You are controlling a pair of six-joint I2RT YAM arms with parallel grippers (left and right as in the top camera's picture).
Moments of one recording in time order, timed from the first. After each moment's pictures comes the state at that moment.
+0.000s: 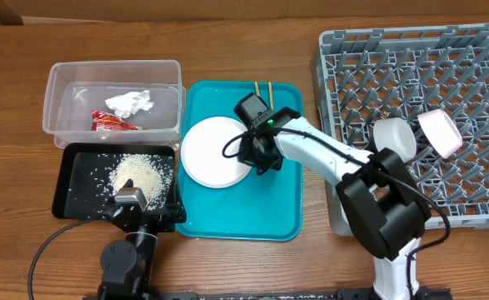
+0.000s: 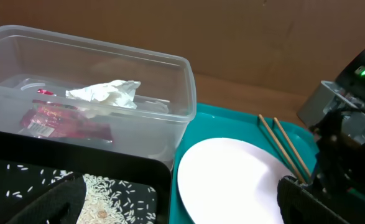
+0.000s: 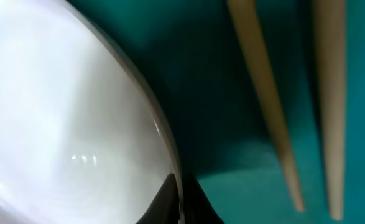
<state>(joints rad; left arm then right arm) -0.12 0.02 0.06 -0.19 -0.06 -0.25 0.65 2.05 1.45 -0.75 -0.11 0.89</state>
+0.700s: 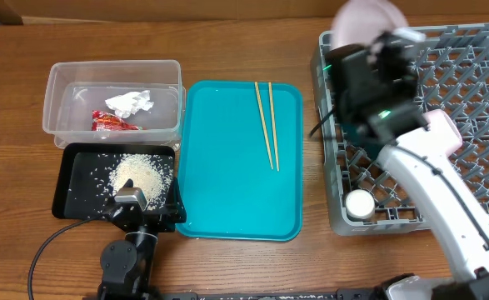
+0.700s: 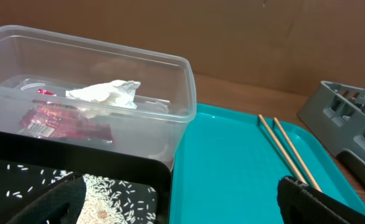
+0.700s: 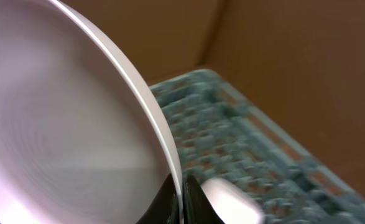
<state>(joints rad) -0.12 0.02 0.06 -0.19 -0.06 -0.25 0.38 1.53 1.44 -0.76 1.07 0.51</state>
